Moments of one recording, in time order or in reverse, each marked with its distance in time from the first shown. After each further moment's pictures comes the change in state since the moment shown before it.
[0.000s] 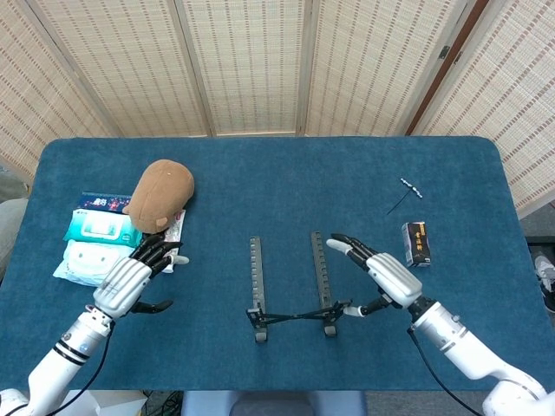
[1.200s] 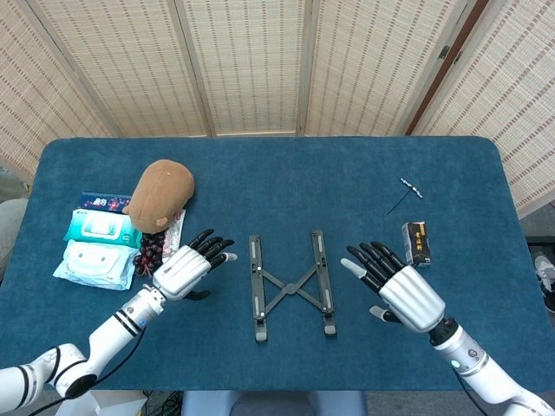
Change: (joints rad) left arm -0.200 -0.241 -0.091 0.206 -0.033 -0.248 0.238; right arm -0.168 -0.094 -0.047 0.195 -0.294 0.308 -0.601
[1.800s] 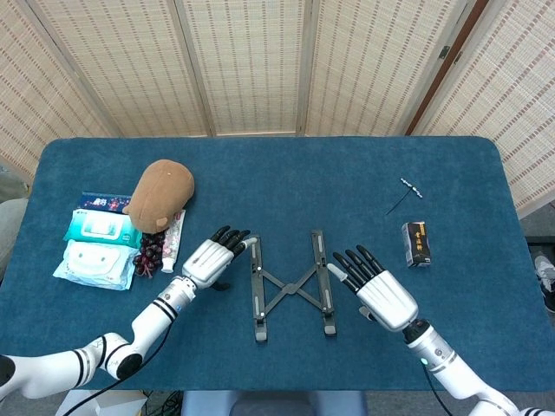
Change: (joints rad) left arm -0.084 -0.247 -0.067 0.204 -0.248 -0.115 0.113; right arm -0.006 -0.181 0.028 0.089 0.083 -0.123 -0.240
